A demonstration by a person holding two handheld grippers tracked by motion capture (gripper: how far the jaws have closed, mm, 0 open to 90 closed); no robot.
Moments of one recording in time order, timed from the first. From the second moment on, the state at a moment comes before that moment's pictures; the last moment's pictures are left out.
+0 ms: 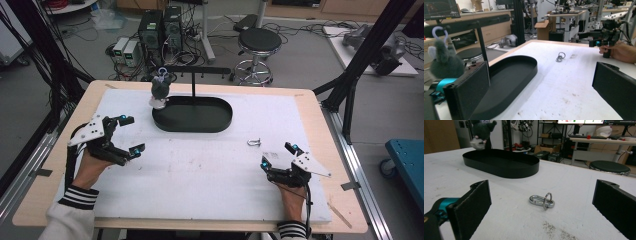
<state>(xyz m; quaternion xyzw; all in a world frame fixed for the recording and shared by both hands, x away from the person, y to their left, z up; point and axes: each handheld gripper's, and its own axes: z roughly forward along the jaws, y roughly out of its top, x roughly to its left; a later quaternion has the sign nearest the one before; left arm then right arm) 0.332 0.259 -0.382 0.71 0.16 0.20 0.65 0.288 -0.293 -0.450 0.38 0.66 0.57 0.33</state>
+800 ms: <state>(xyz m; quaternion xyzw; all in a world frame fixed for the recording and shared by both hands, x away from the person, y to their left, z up) 0.328 0.278 -0.416 0.69 0.22 0.23 0.65 0.288 -0.293 -0.450 0.37 0.65 0.57 0.33</state>
